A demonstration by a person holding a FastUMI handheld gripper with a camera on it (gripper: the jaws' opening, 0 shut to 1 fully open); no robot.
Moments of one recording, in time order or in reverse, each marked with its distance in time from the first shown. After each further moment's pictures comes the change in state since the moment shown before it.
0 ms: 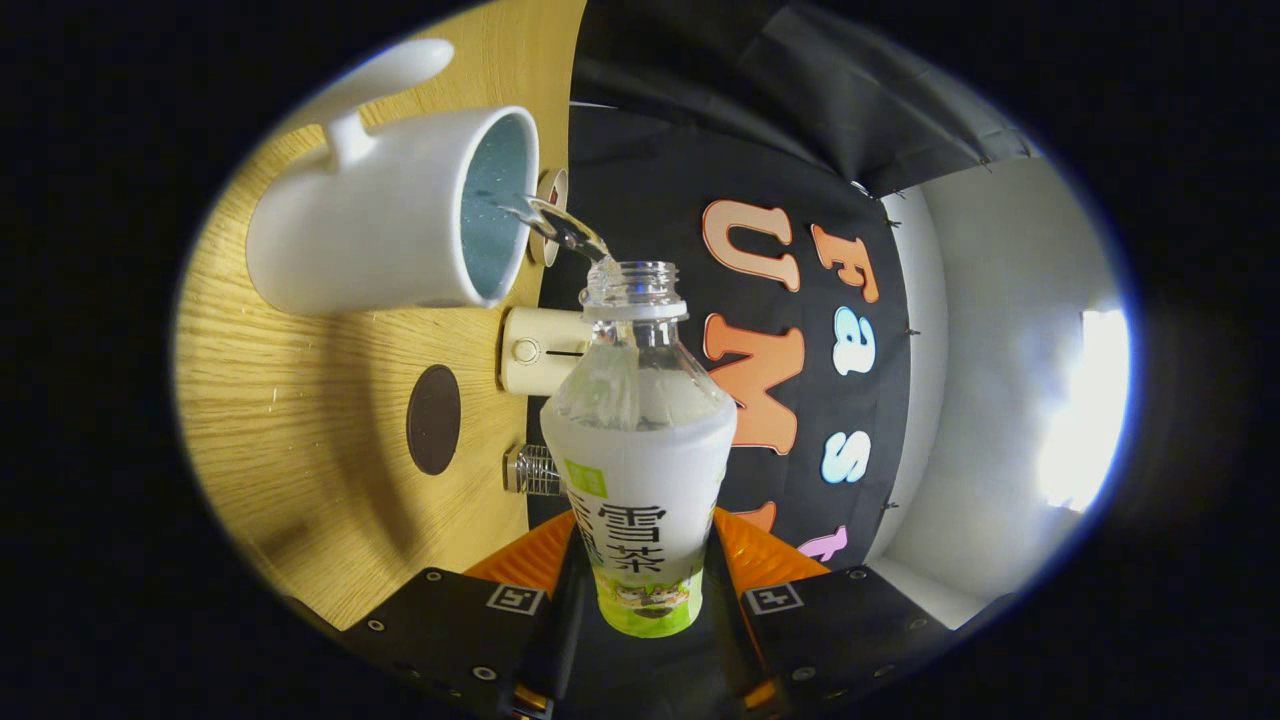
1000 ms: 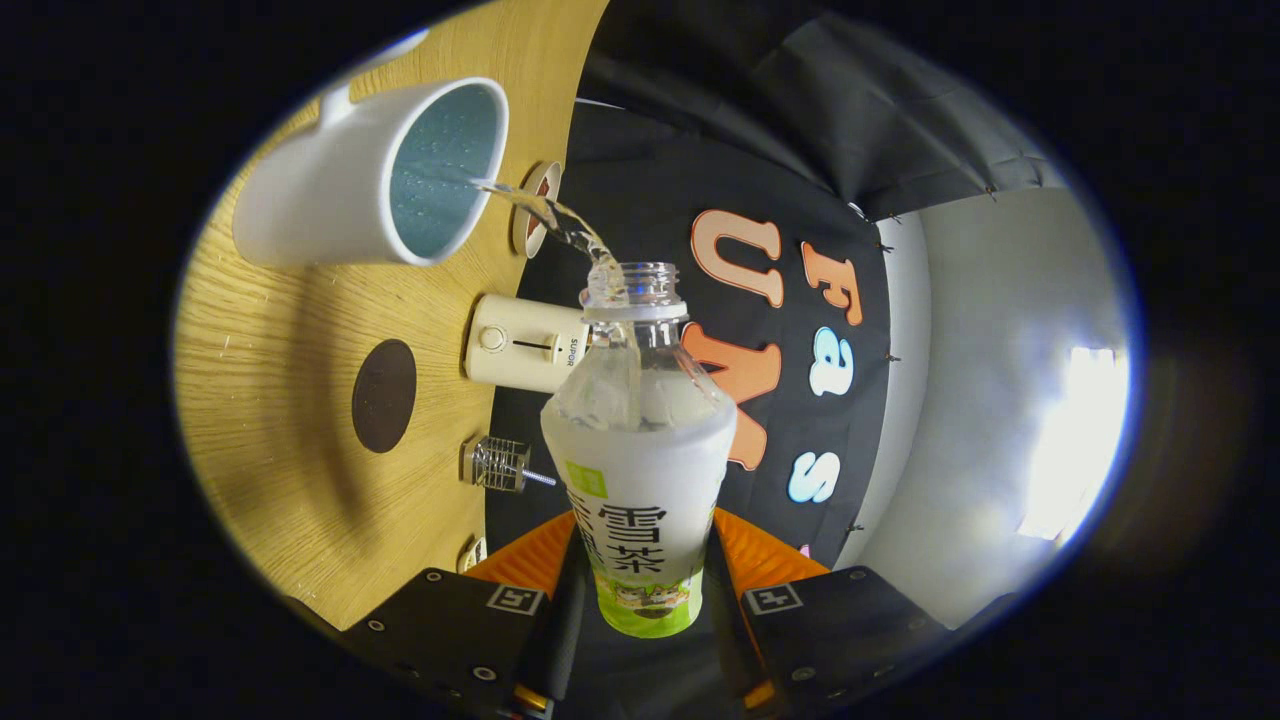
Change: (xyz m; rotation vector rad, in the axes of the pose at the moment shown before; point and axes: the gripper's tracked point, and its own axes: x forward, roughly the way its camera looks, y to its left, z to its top) arm 0.017 -0.029 0.000 -0.088 -0.029 -0.062
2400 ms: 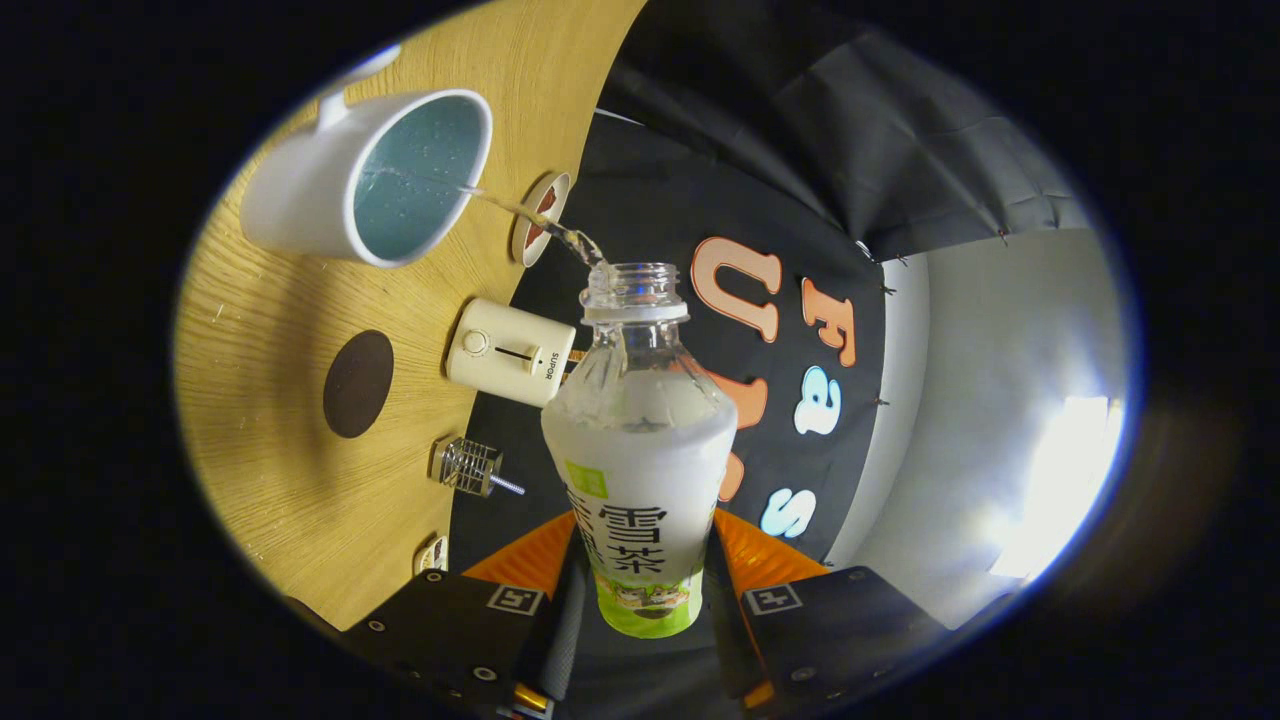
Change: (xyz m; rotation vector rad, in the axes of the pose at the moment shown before) arm 0.007 -0.031 0.016 -0.110 -0.072 -0.014
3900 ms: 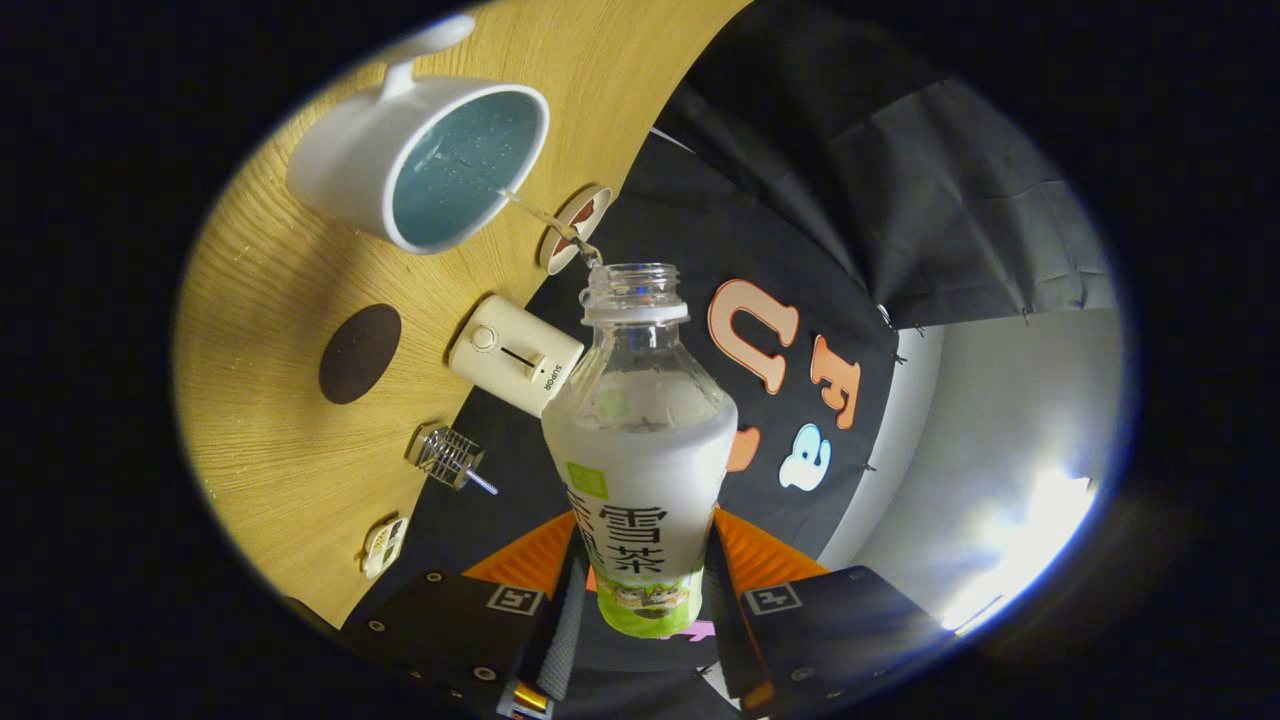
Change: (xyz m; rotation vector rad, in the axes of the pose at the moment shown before) arm 0.002 -0.011 0.018 -0.198 -0.114 0.037
